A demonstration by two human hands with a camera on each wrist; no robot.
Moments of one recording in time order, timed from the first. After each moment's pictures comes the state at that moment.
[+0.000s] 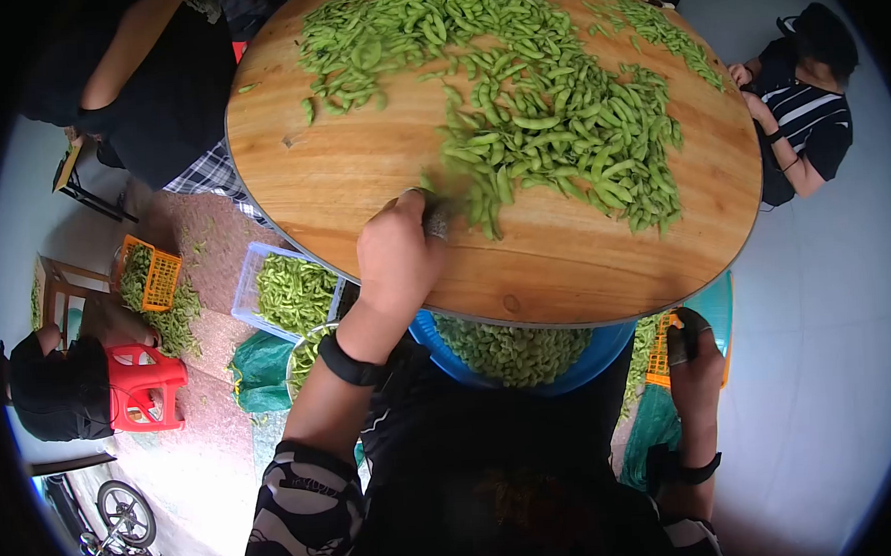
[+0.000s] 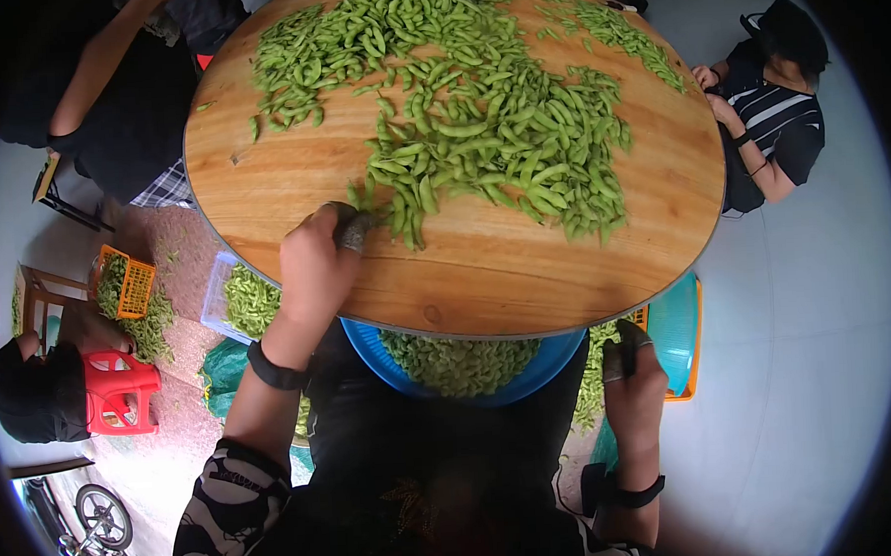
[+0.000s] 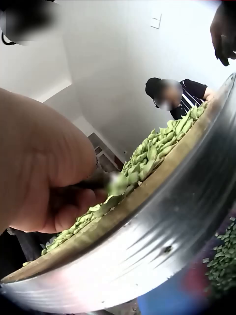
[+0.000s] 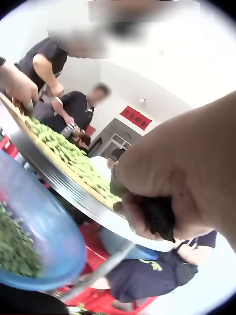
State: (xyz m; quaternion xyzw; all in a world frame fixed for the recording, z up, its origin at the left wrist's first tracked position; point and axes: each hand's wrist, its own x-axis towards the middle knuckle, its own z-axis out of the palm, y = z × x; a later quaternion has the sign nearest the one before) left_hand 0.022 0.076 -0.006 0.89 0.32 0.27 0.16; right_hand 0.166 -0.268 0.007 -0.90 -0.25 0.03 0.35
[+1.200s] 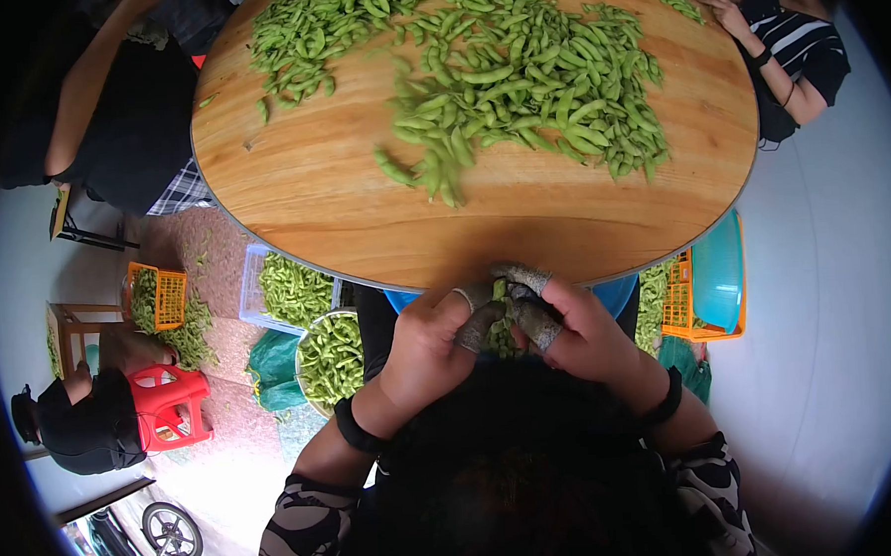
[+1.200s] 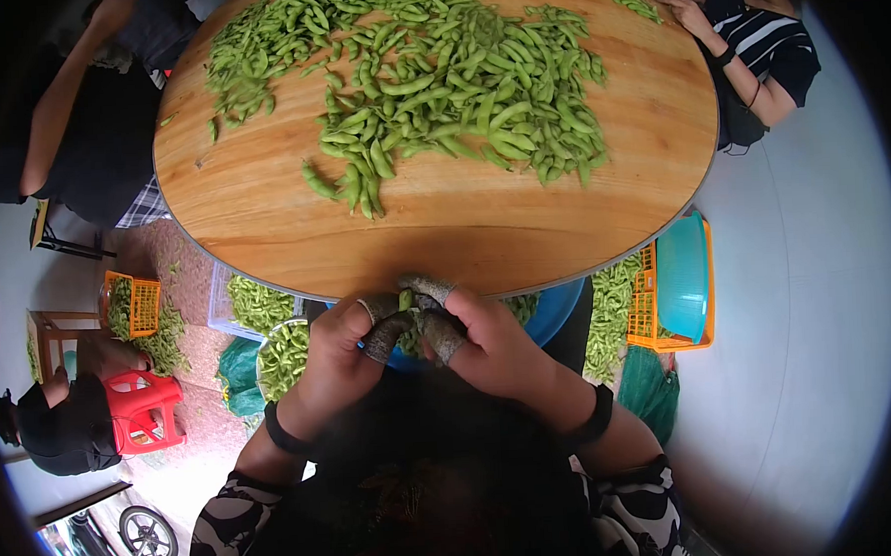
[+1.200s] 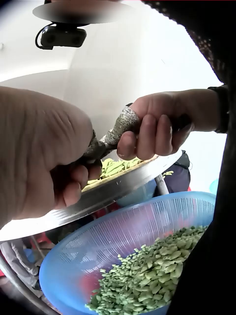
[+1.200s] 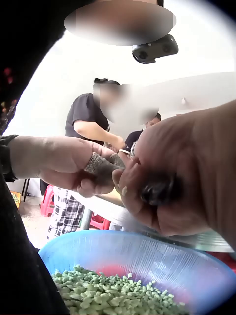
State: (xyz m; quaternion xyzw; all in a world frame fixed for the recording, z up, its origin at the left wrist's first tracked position) left_hand -0.016 -0.016 -0.011 0.84 0.08 0.22 0.48; right_hand 0.123 -0.165 0.008 -0.62 -0.39 0.44 0.53
